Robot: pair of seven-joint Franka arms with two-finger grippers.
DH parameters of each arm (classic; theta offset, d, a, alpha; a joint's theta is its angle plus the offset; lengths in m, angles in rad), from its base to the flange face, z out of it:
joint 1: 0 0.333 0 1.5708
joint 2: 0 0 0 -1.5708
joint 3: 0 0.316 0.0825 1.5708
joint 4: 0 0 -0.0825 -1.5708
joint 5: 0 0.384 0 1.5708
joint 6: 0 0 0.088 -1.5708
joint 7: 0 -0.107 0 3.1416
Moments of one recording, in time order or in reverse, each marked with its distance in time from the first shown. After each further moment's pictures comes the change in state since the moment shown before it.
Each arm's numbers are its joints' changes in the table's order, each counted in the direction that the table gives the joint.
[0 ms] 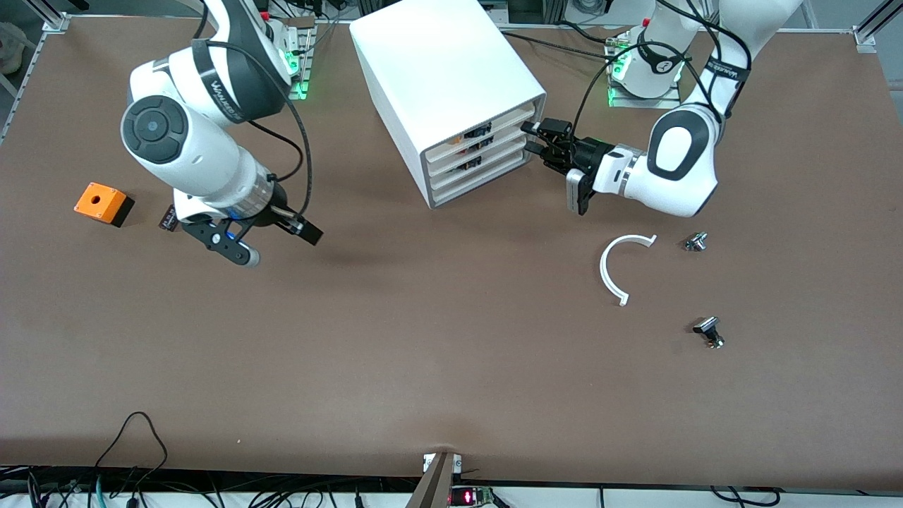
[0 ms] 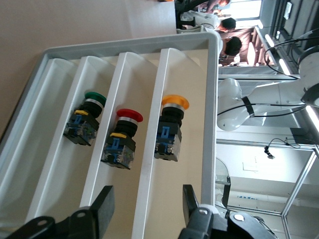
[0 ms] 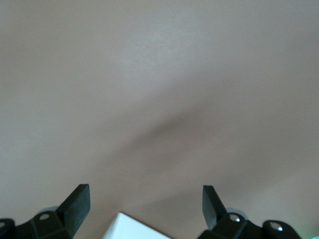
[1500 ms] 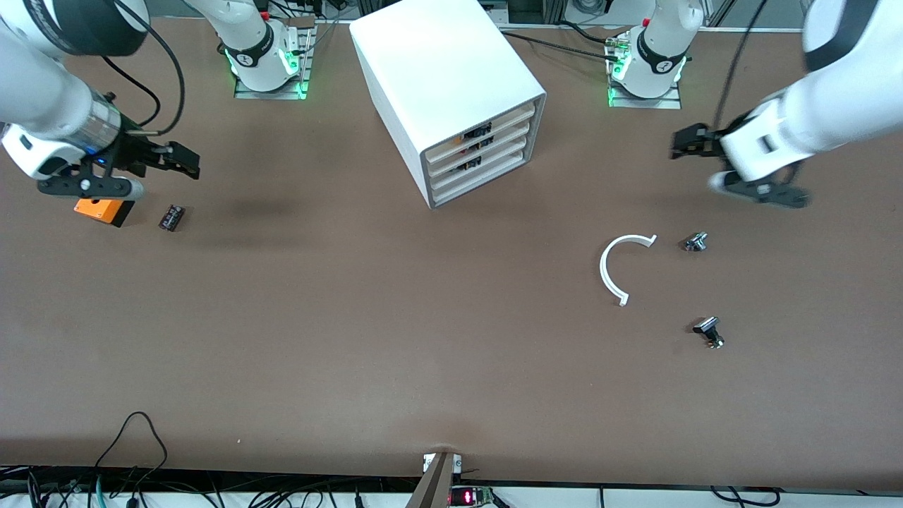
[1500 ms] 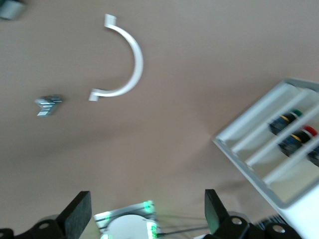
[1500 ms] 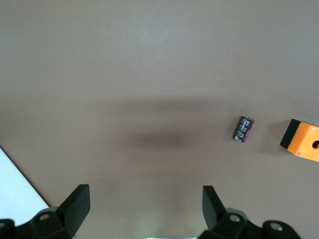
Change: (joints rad) left arm -0.020 0.170 0.146 0.550 0.958 -0.216 0.851; right arm -0.278 0.342 -0.010 -0.307 -0.081 -0.149 0.827
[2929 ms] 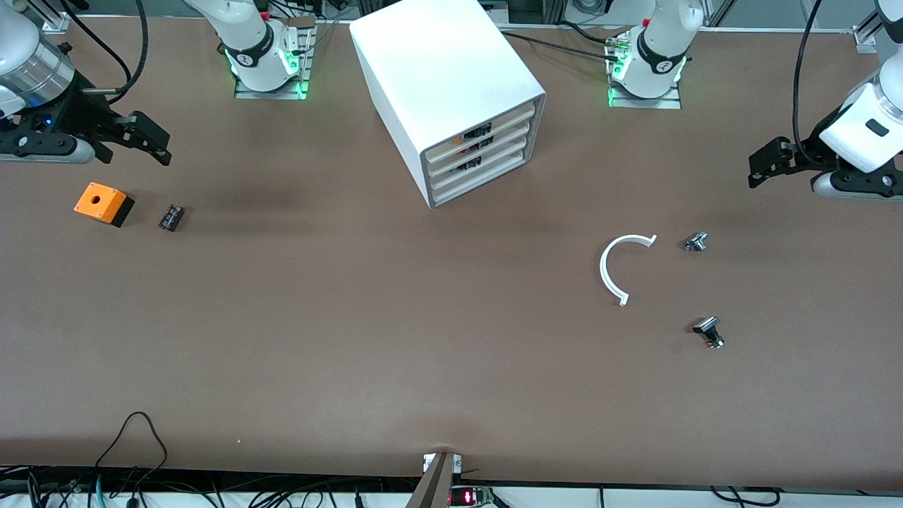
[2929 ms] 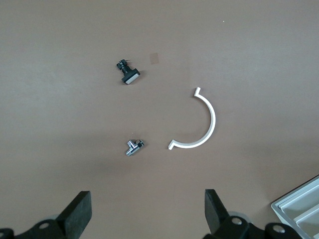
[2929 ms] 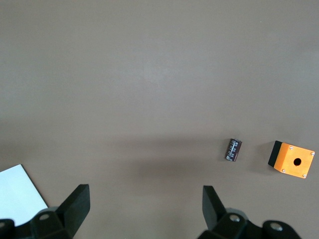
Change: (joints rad) left arm 0.014 0.099 0.126 0.005 0.224 0.202 0.026; right arm -0.006 0.115 -0.010 0.044 0.000 0.023 0.002
